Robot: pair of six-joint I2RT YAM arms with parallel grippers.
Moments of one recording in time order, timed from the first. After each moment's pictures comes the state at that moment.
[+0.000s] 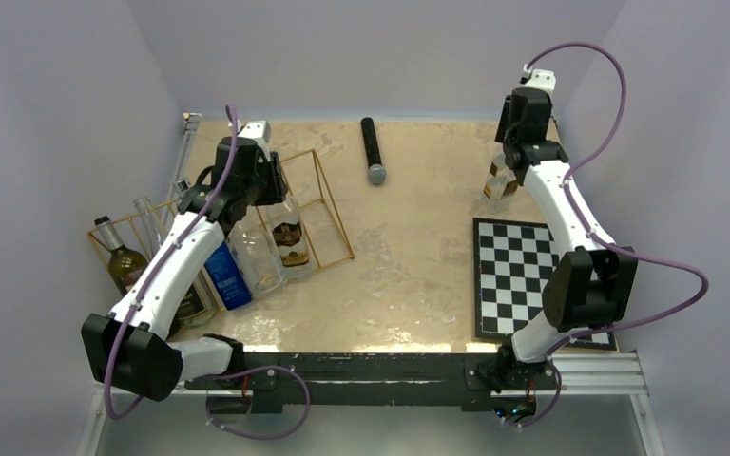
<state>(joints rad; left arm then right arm) -0.28 1.25 1.18 -0.57 -0.06 -0.30 0.08 1.60 1.46 -0.29 0.44 0.10</state>
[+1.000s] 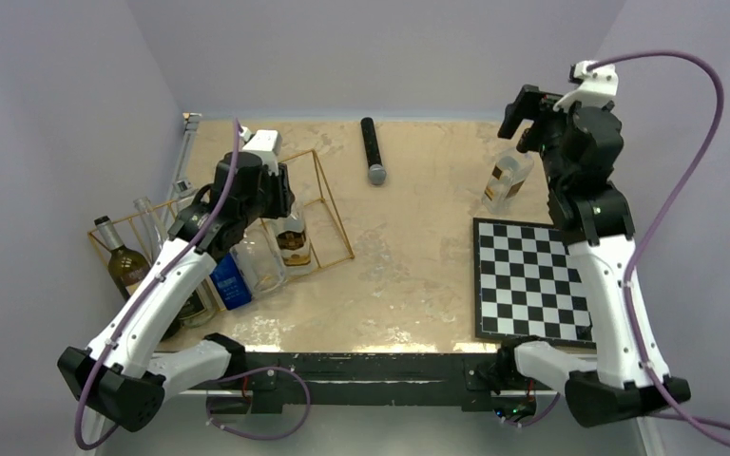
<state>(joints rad) -0.40 1.11 1.16 -0.62 -0.12 -0.27 0.14 1.17 1.51 -0.42 0.29 0.16</state>
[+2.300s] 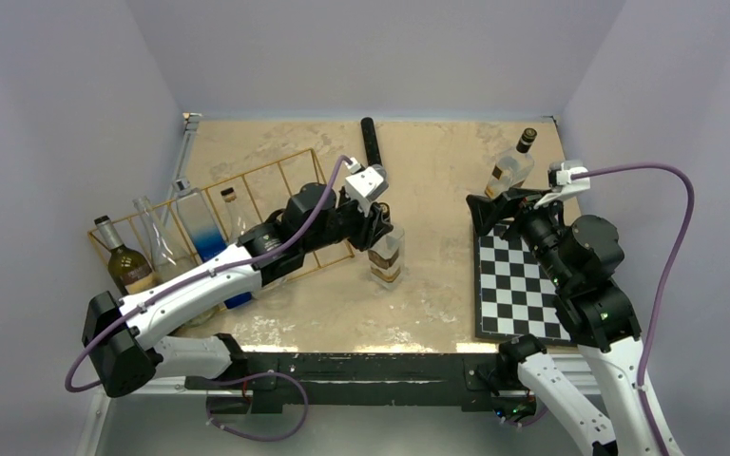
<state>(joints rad) -0.88 1.22 1.05 -0.12 0.08 -0.12 0.32 0.61 1.01 -0.43 -0.02 0.25</state>
